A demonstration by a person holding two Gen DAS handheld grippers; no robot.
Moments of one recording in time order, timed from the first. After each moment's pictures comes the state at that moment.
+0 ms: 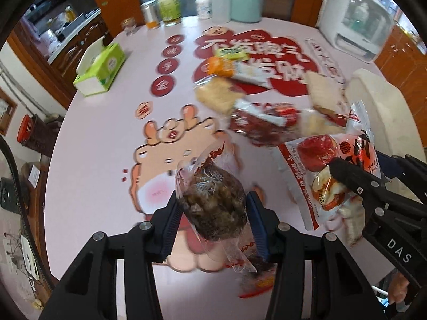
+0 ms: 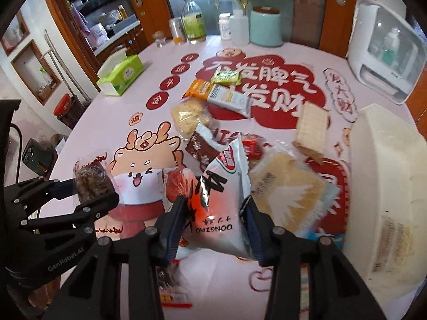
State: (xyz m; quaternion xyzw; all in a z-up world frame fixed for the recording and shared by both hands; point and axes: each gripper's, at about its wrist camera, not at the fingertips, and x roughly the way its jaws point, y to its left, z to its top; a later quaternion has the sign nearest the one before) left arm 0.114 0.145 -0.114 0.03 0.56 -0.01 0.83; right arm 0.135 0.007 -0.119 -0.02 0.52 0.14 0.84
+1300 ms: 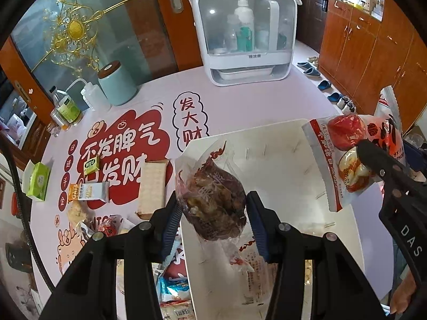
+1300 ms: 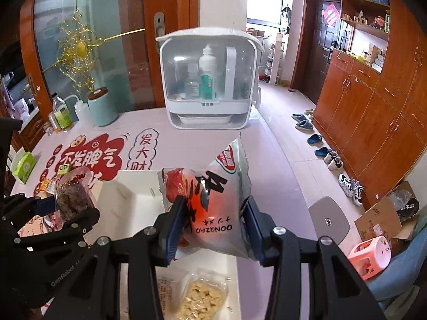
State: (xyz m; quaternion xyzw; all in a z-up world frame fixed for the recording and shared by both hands) left arm 0.207 -0.231 -0.061 0.12 0.49 -0.08 0.86; right arm 0.168 -0.357 -0.031 0.00 0.41 -0.07 0.91
